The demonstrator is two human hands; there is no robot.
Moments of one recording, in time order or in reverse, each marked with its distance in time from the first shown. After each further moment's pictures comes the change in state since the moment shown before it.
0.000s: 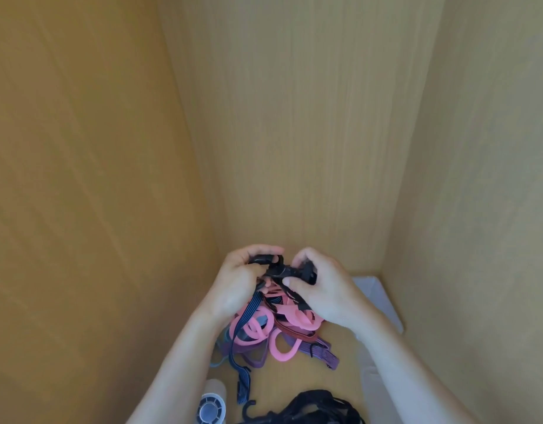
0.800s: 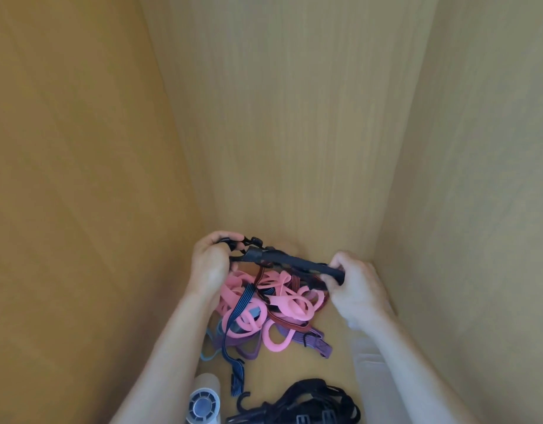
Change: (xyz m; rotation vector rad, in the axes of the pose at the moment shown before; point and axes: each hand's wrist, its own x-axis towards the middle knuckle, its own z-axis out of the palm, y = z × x) left_hand 0.030 -0.015 -0.017 -0.077 0.412 -0.081; right_hand -0.013 0.068 -0.007 -0.258 0.274 0.182
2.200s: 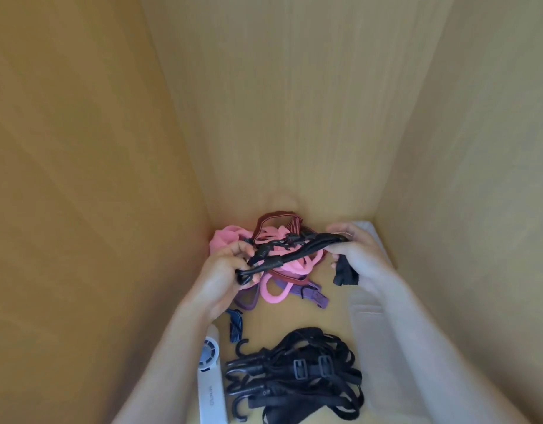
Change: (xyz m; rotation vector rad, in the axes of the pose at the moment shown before) left_hand -0.024 -0.091 -0.018 -0.160 -0.409 -0.294; right_hand 0.003 0.030 0.023 0.855 -0.299 0.527
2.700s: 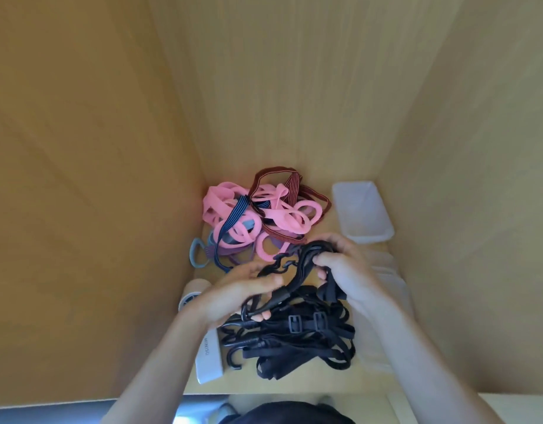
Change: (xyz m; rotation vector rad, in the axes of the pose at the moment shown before) left_hand -0.036 -0.070 -0.012 0.298 -0.292 -0.326; right_hand -0.062 0.053 0.023 -0.083 -0.059 0.088
